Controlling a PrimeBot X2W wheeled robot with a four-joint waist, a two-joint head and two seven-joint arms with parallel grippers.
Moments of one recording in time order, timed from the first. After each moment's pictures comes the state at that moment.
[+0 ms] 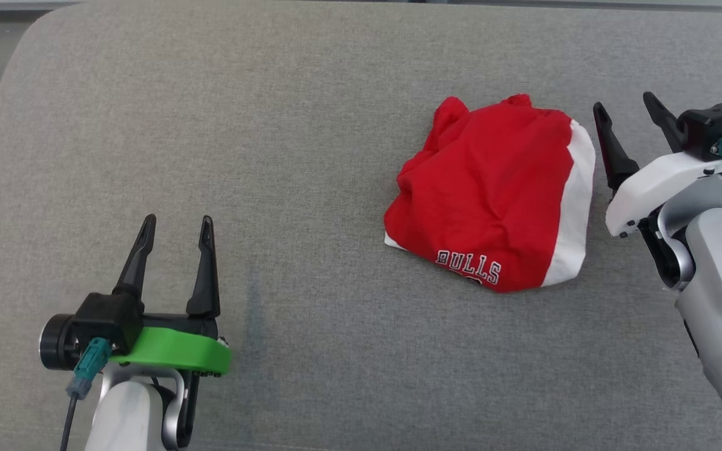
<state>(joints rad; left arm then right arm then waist) -0.20 0.05 -0.06 0.19 -0.17 -0.11 -0.26 -0.67 -0.33 0.22 0.62 0.32 0.13 -0.13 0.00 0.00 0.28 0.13</state>
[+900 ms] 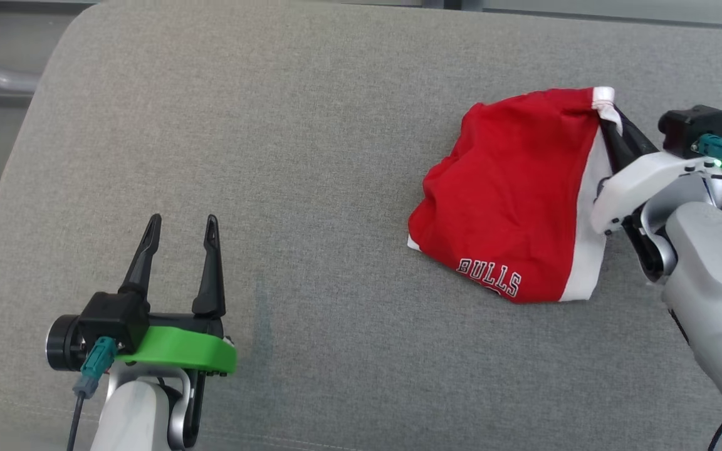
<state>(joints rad) -0.21 0.05 -0.09 0.20 -0.19 -0.08 -0.26 -0.81 -0.35 0.45 0.88 0.52 0.13 -0.26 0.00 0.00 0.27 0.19</state>
